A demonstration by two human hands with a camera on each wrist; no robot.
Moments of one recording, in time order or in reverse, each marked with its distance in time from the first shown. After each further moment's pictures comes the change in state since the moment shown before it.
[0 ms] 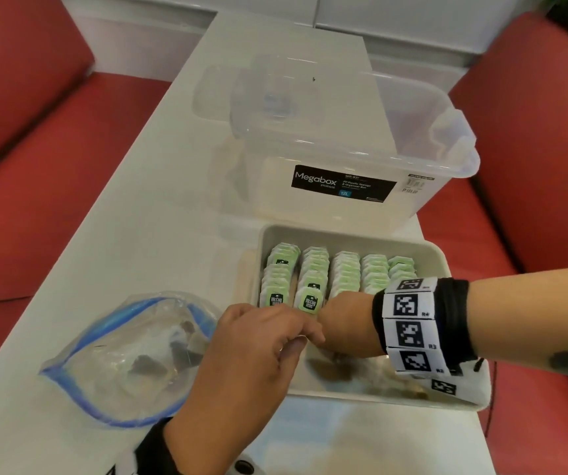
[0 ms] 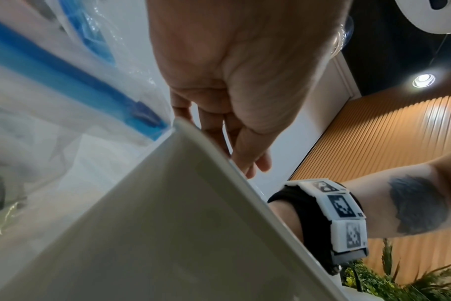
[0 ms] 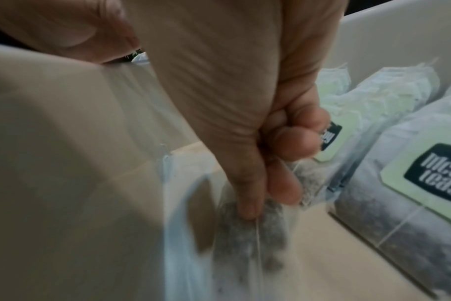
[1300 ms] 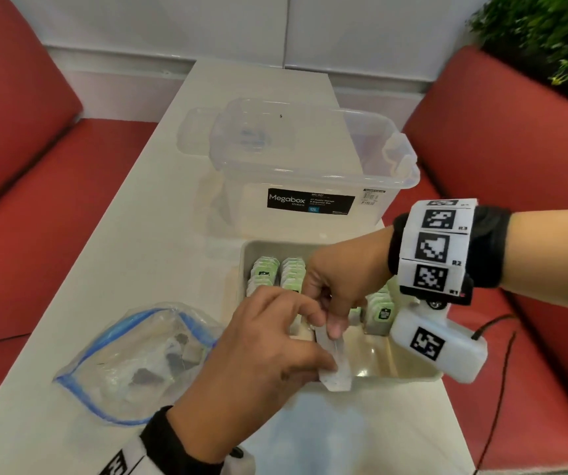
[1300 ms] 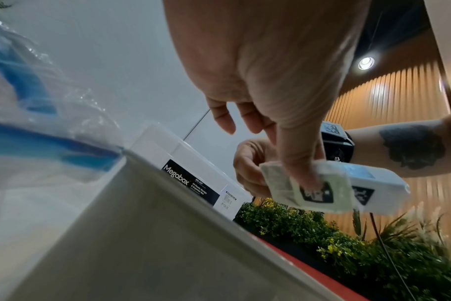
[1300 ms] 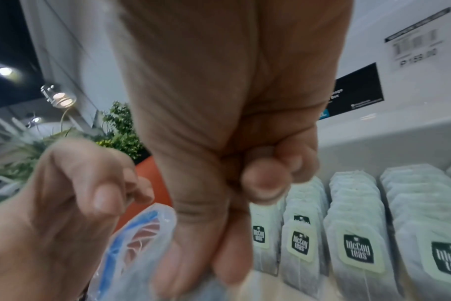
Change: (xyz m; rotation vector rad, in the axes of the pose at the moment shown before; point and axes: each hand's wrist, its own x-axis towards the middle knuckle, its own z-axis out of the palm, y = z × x) left_hand 0.006 0.030 -0.017 0.085 -0.080 0.366; right_hand -0.086 0.031 -0.045 0.840 0.126 -0.146
